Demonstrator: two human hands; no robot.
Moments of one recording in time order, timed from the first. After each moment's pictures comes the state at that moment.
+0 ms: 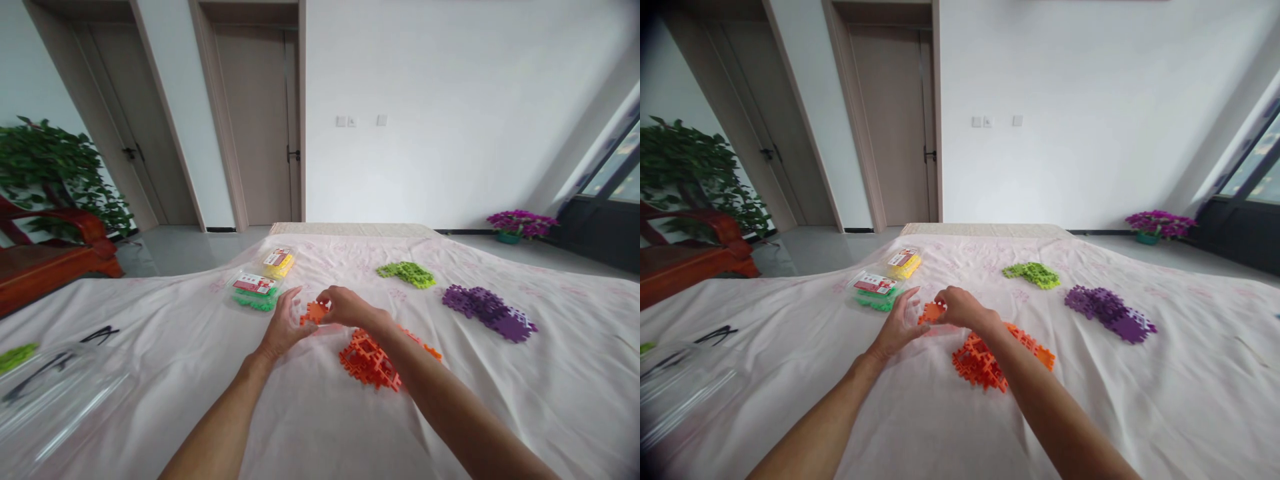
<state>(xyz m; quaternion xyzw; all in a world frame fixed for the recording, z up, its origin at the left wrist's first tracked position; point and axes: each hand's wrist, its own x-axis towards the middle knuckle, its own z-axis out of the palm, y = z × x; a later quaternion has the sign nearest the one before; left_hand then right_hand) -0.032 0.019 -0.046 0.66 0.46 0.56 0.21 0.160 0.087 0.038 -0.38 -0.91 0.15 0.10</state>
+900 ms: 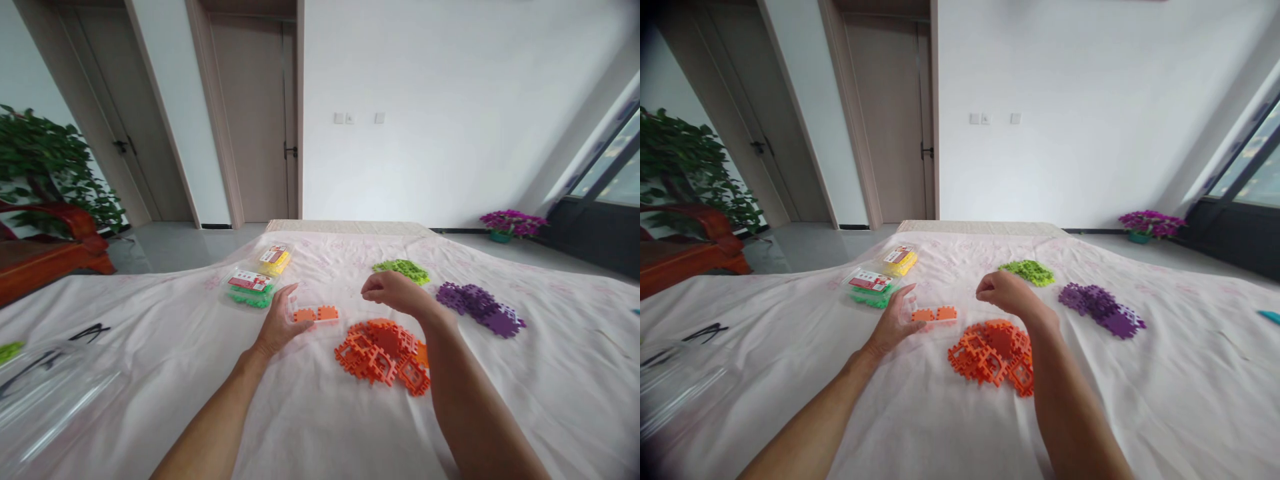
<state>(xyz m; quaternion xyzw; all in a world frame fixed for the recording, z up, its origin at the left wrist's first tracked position) -0.037 0.024 -0.054 0.66 0.46 0.55 0.20 0.255 0.085 0.090 -0.50 -0.84 0.20 0.12</state>
